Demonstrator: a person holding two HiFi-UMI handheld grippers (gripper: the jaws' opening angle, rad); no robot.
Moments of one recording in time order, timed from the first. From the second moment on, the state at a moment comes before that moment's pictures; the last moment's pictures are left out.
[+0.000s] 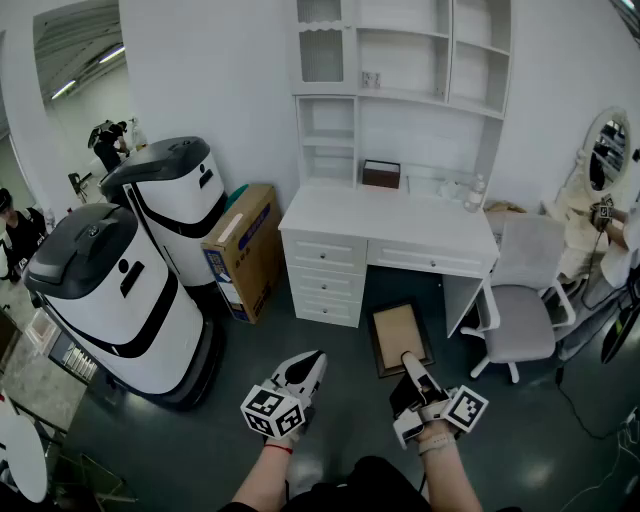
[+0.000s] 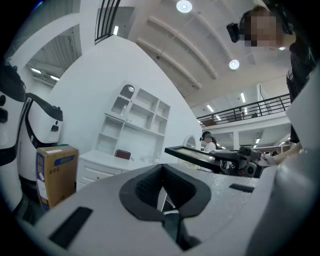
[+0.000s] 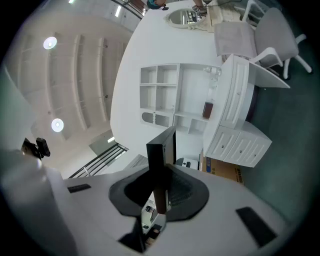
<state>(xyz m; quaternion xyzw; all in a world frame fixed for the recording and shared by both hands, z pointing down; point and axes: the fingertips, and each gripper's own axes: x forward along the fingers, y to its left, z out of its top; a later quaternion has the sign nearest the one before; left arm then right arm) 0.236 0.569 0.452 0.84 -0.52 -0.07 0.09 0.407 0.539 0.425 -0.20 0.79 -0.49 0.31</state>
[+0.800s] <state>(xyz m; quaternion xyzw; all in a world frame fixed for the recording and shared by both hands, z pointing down) 0.190 0.438 0.458 0.84 -0.53 -0.08 0.10 0.340 0.404 0.437 -0.18 0.79 -0.51 0.29</state>
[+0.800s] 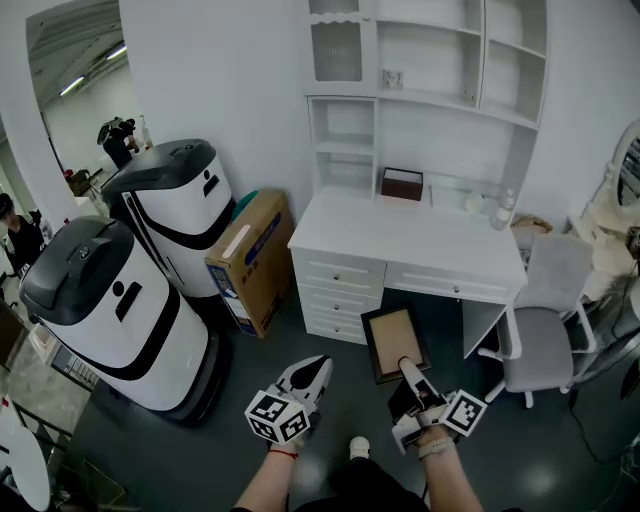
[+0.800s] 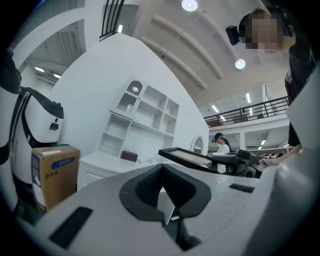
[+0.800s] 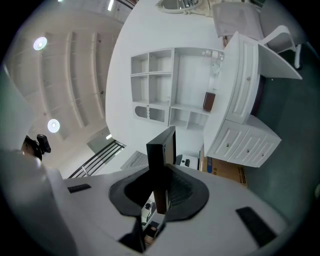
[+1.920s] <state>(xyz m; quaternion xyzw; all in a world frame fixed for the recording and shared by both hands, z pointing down) 0.113 0.206 0.470 0.82 -0.56 -0.09 0.11 0.245 0.170 0.458 -0.14 0.79 -0.54 0.26</state>
